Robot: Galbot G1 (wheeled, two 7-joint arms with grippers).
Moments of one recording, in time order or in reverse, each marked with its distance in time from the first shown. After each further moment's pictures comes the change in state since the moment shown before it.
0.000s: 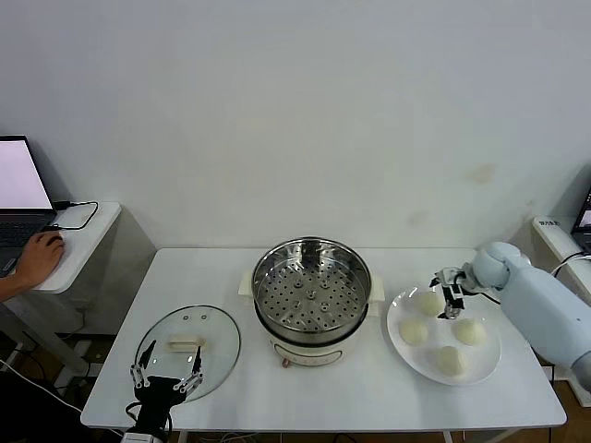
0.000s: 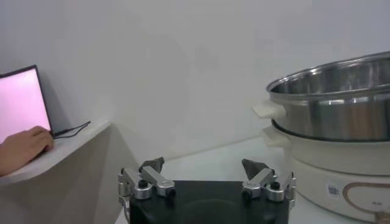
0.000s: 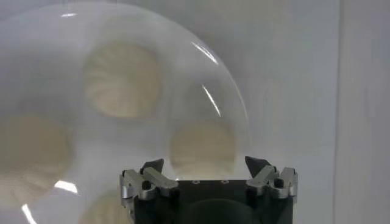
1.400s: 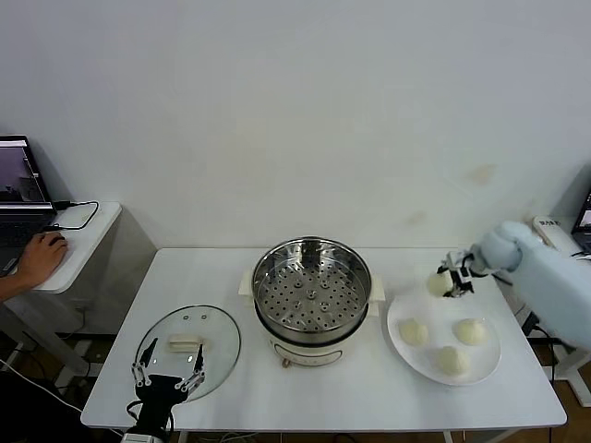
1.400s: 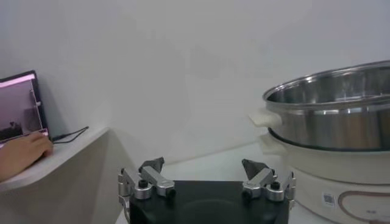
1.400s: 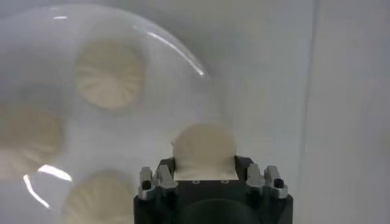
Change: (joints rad) left arm 0.005 0.013 0.010 -0.023 -0.010 -0.005 0.001; right arm 0.323 -0.161 -0.266 0.224 0.219 -0.021 -0.027
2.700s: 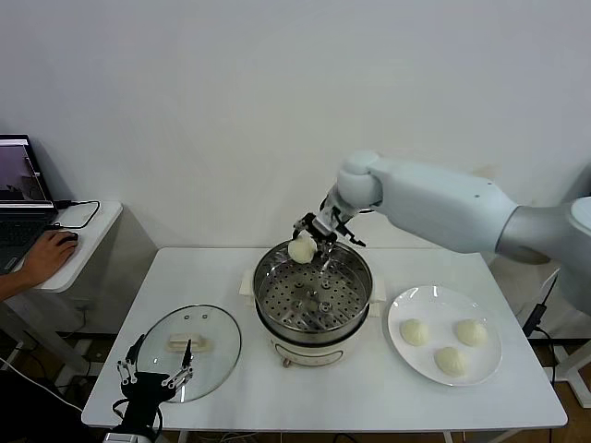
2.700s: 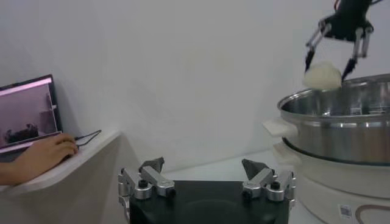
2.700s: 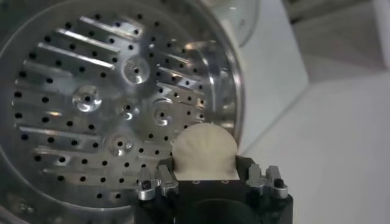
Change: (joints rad) left arm 0.022 -0.001 -0.057 -0.035 -0.043 -0.002 0.006; right arm 0.382 0.538 -0.576 -0.046 0.071 0.378 0.141
